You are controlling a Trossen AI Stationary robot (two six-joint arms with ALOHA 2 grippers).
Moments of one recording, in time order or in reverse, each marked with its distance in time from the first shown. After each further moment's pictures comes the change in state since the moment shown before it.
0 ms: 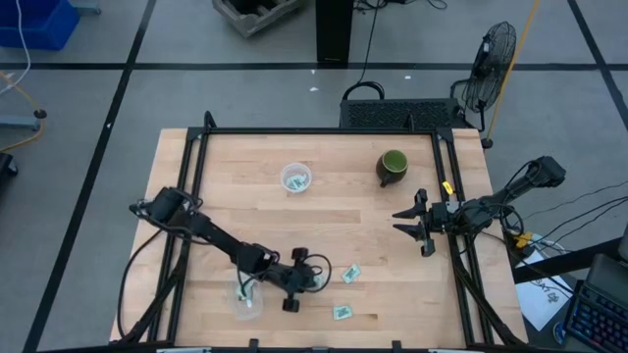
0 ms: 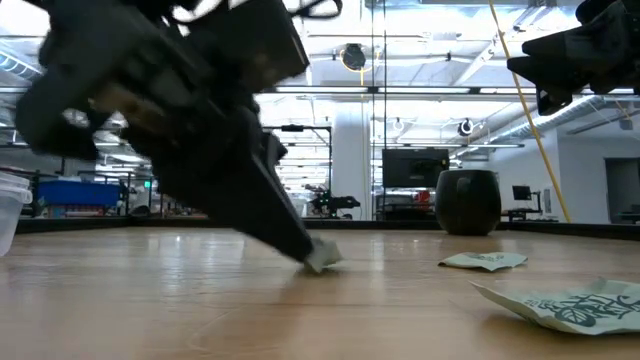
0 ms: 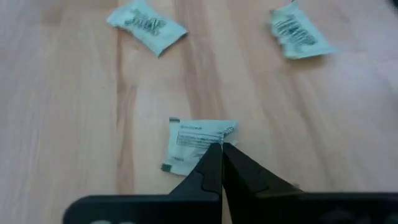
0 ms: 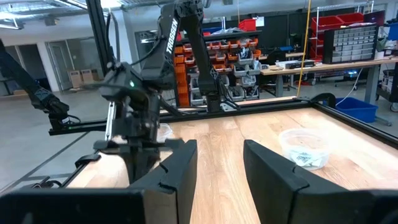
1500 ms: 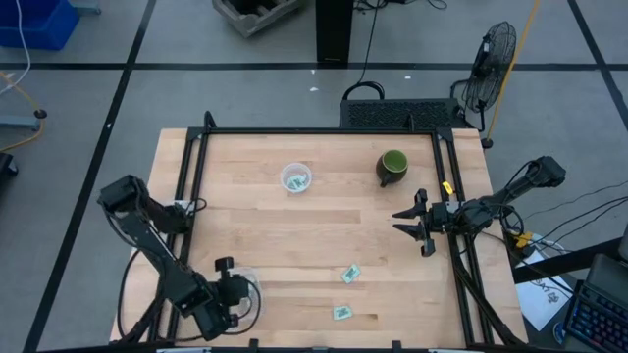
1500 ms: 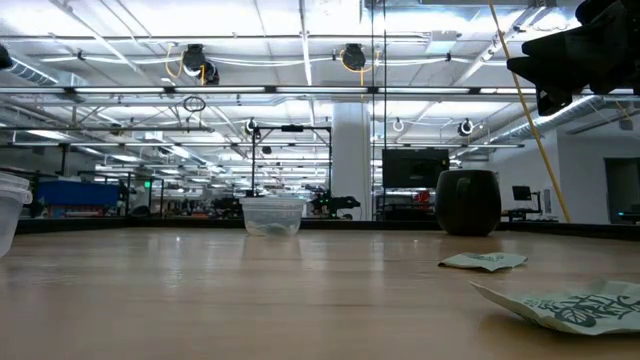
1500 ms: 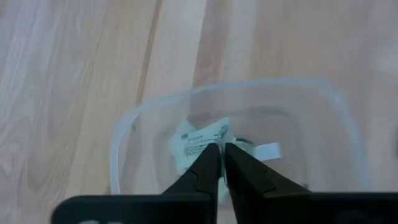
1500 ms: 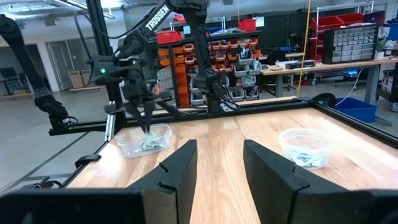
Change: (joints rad) left arm -0.476 -0.323 0.001 -0.931 -0.260 -0.832; right arm 0.000 0.000 0.000 0.000 0.000 0.000
